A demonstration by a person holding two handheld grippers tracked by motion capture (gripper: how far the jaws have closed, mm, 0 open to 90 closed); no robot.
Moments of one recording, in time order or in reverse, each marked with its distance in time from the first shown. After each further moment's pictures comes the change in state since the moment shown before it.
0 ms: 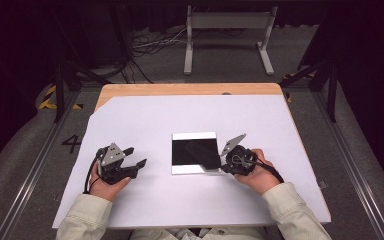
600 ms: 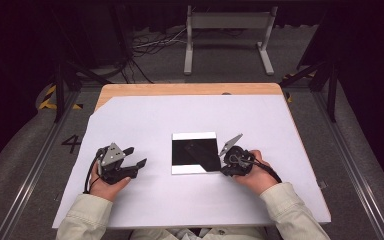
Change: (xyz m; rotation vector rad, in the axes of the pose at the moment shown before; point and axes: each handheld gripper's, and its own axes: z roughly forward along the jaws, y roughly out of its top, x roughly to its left) left arm 0.000 0.000 -0.001 -0.007 0.004 -0.005; right arm -0.003 0.000 0.014 0.073 0.020 0.041
